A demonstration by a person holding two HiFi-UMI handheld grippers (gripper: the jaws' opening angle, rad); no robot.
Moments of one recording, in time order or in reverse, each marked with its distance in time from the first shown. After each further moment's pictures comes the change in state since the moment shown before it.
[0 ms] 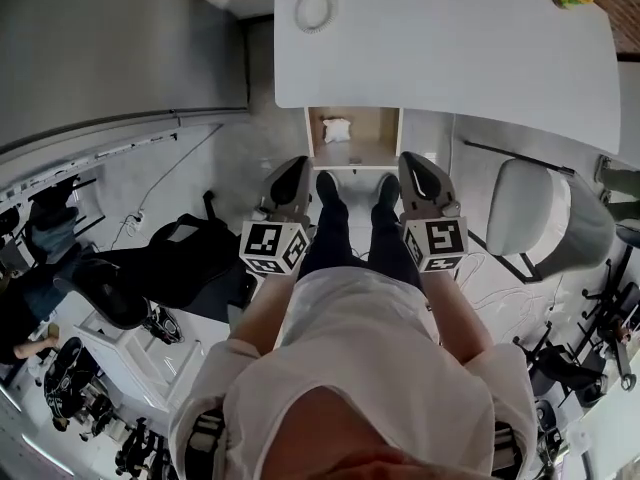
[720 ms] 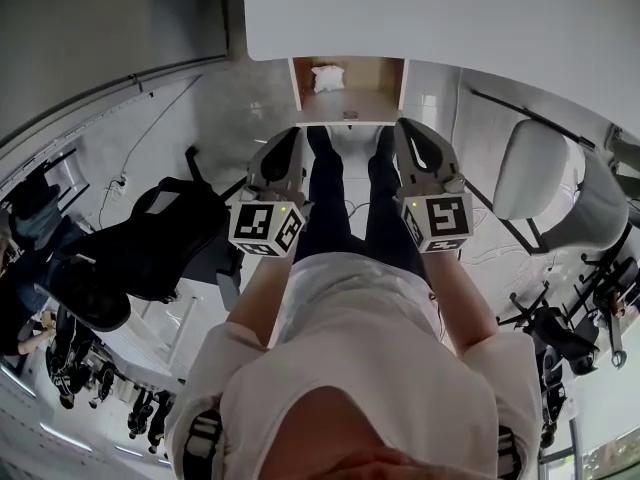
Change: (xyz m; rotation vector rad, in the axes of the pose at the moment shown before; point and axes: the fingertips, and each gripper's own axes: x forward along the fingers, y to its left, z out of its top) left arm 0.029 0.020 -0.081 -0.077 0.095 0.033; right arm 0.039 -0.006 -0.071 0.024 0.087 0.041
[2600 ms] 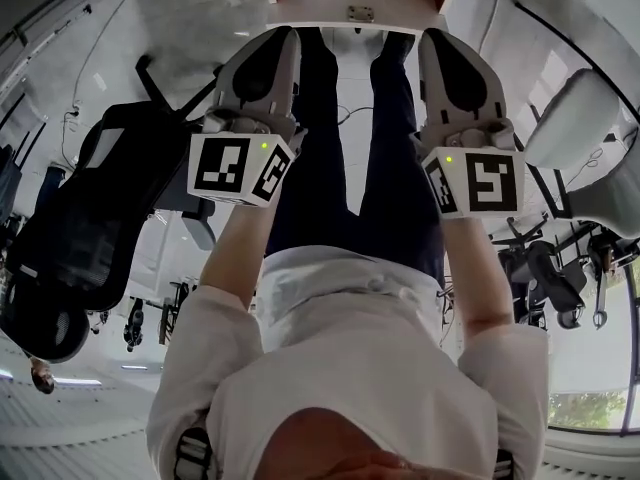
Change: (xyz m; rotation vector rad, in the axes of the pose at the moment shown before) left arm 0.064 0.053 -0.139 -0.036 0.104 0.004; right arm 0.073 -0.006 -0.135 0.046 0.105 0.024
